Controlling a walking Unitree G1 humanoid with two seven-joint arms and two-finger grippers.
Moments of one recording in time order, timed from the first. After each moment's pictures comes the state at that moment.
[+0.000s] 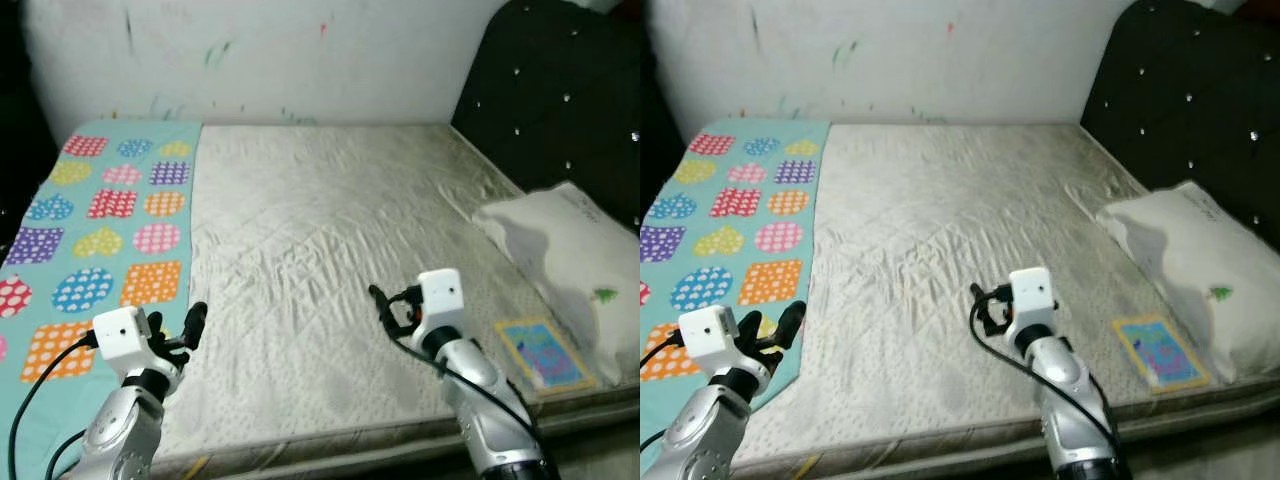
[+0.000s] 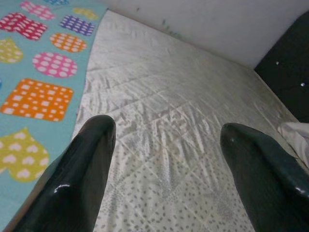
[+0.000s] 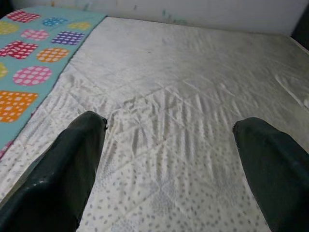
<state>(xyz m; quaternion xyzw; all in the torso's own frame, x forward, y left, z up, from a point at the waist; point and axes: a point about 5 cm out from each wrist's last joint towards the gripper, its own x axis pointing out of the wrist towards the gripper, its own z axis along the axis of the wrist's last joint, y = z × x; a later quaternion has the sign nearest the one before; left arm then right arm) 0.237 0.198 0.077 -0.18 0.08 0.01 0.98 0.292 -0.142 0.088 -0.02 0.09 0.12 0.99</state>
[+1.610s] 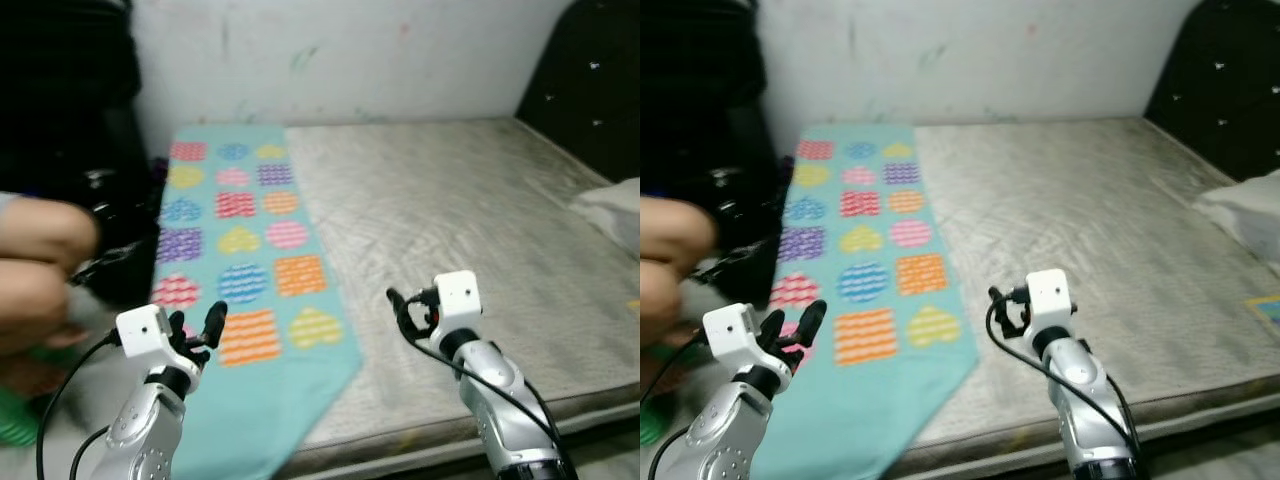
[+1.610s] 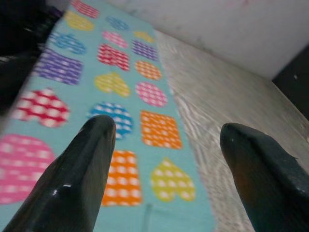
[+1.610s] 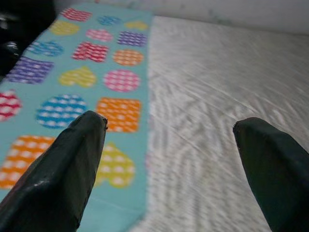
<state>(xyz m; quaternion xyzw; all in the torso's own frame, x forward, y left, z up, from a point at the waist) 0.239 0.186 0.075 -0.20 0.09 0.00 0.98 0.291 -0.153 0.082 -0.03 0.11 0.11 0.99</state>
